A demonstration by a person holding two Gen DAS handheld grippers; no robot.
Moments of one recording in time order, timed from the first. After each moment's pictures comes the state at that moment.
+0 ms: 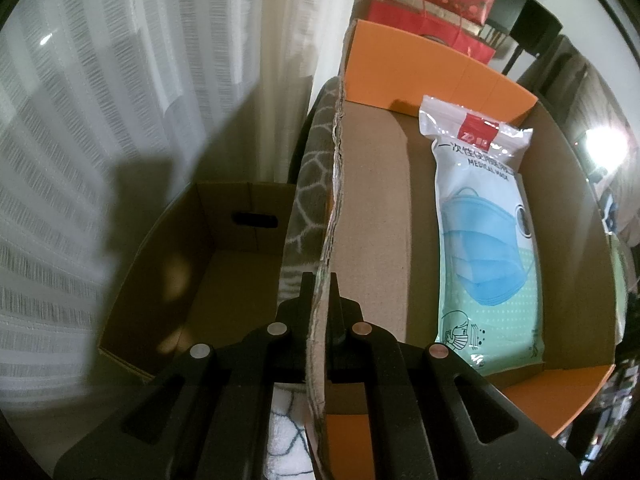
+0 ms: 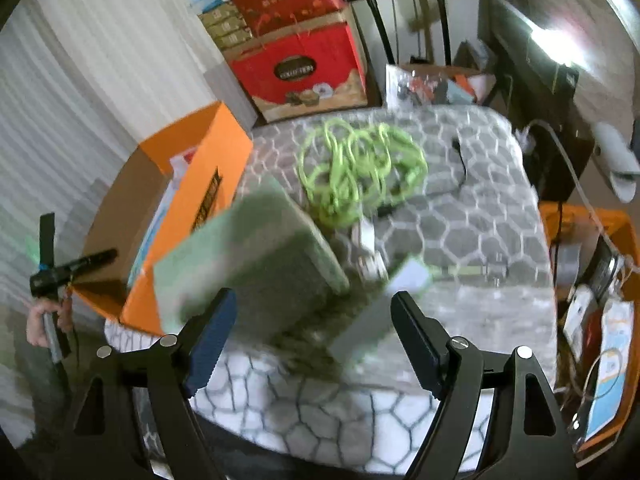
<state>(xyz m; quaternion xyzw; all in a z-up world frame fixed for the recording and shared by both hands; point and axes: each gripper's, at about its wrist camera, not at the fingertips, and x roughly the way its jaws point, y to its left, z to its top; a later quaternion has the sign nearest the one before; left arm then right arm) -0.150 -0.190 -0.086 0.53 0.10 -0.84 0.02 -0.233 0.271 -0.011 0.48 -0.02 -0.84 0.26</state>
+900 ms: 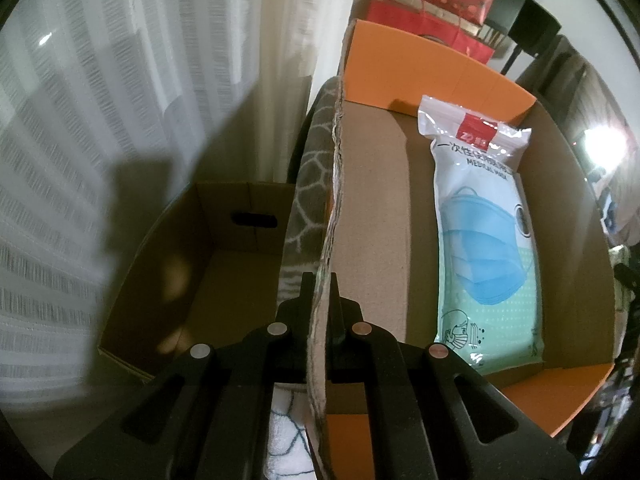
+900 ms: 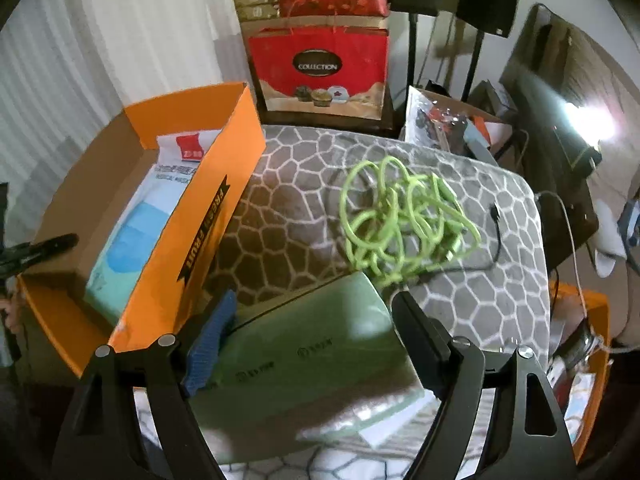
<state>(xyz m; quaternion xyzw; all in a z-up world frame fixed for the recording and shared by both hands) -0.148 -0.184 -0.085 0.53 0.10 -0.84 0.02 -0.249 0.215 -0.023 0.48 0.08 -0.84 0.25</state>
